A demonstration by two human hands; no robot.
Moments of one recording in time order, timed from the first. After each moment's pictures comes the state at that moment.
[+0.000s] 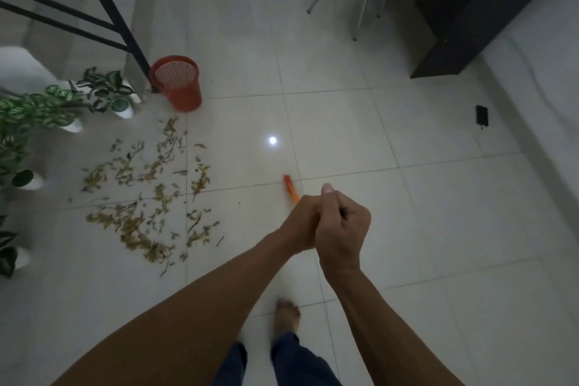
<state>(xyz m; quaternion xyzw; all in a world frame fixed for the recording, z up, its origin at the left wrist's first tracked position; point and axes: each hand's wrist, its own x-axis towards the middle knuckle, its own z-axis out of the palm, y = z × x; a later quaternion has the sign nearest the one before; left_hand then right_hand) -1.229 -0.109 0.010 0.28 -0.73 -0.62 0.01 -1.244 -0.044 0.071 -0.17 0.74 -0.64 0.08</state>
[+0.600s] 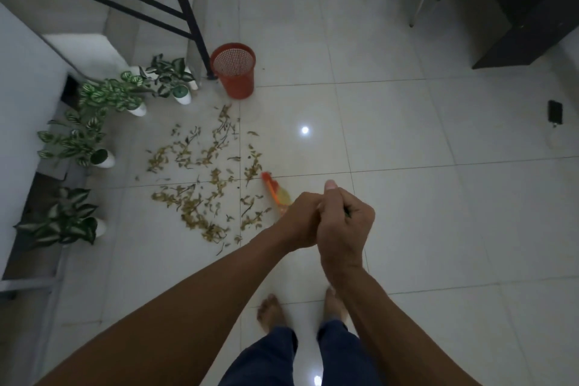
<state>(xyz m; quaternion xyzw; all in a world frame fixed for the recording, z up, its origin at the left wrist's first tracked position) -1.081 -0.211 0.017 0.27 -0.80 -0.54 0.02 -1.107 -0.146 0.063 -0.16 0.71 -0.67 0.14</state>
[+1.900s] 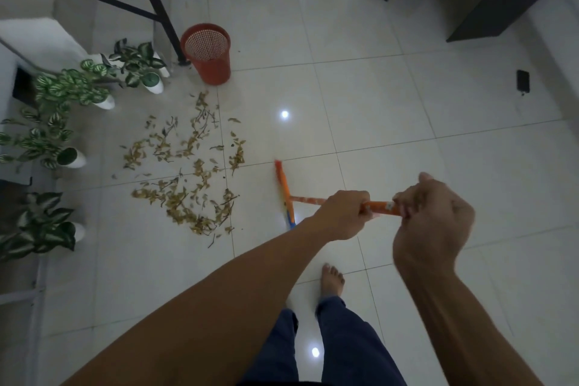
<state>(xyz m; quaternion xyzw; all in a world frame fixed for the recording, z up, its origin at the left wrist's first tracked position) -1.122 -0.172 -0.030 0.18 -0.84 -0.50 -0.11 -1.148 -0.083 0.095 0.01 0.69 -0.72 0.11</state>
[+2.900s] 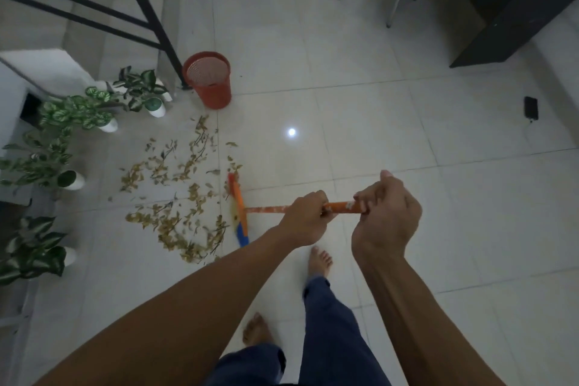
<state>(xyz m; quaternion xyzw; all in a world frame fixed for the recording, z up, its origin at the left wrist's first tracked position) -1.169 -0.227 -0.035 0.31 -0.83 -0.45 -0.09 -1.224 -0.141 0.078 0.04 0.63 -0.76 0.17</state>
